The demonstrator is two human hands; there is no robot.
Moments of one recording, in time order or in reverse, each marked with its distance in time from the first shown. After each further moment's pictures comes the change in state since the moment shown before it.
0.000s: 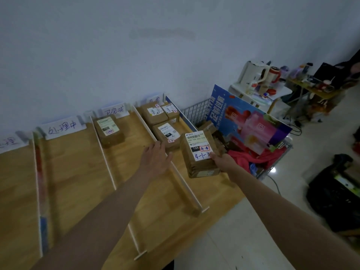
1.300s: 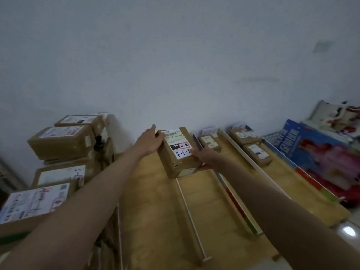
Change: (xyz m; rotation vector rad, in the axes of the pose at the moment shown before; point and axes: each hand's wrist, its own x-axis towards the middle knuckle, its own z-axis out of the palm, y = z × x) left_hand -0.304 -0.399 -0.276 -0.339 0.150 -0.334; right_hand -0.363 -0.208 0.382 -0.061 -0.452 -0.346
